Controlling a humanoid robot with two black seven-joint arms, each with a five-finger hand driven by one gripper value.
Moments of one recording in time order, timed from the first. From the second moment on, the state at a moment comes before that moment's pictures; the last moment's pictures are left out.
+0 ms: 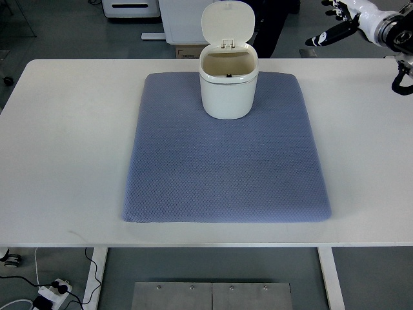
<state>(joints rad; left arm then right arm) -0.02 0.00 -0.10 -0.16 0.00 0.21 -0.12 1.49 -0.39 -0.35 0.62 -0.17 0.01 0.10</state>
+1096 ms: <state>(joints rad) -0.02 0.00 -0.10 -0.16 0.00 0.21 -0.12 0.95 -0.40 0.63 0.65 -0.17 0.02 0.11</state>
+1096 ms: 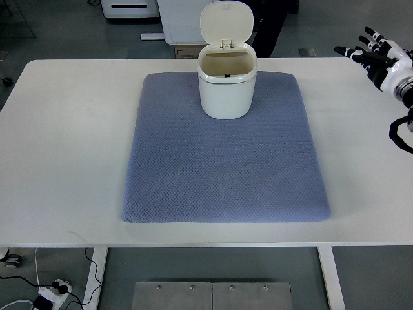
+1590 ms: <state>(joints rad) -0.02 0.00 -0.10 -0.16 0.00 0.21 -0.12 0.79 -0.26 0.92 0.69 -0.17 0.14 0.13</state>
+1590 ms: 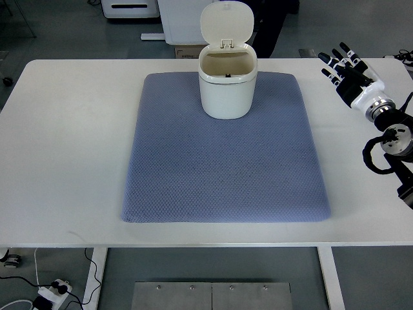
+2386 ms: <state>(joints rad) -0.02 0.00 -0.10 -0.16 0.00 0.21 -0.11 0.69 -0.22 1.02 0.69 -0.27 0.19 0.15</state>
